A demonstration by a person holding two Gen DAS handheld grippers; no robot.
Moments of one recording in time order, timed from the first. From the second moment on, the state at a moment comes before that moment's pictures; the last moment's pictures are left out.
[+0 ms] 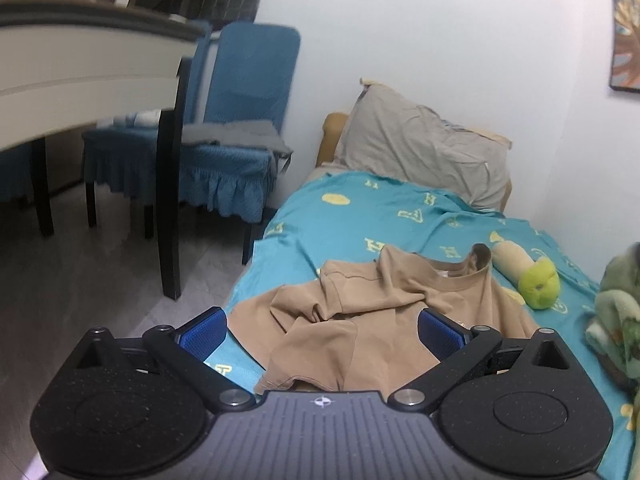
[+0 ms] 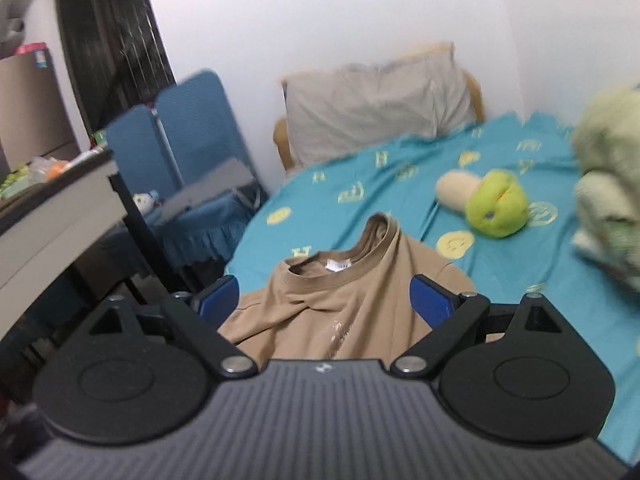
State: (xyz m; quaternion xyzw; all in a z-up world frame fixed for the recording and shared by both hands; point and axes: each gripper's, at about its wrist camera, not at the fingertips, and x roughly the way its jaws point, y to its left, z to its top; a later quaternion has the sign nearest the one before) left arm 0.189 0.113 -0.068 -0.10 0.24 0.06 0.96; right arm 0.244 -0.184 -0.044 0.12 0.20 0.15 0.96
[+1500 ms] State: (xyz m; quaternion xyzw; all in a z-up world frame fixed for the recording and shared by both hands) left arm 0.316 0.234 -0.176 -0.31 0.35 0.07 0.88; right arm 0.225 -0.174 -0.118 0.02 0.21 0.05 0.98
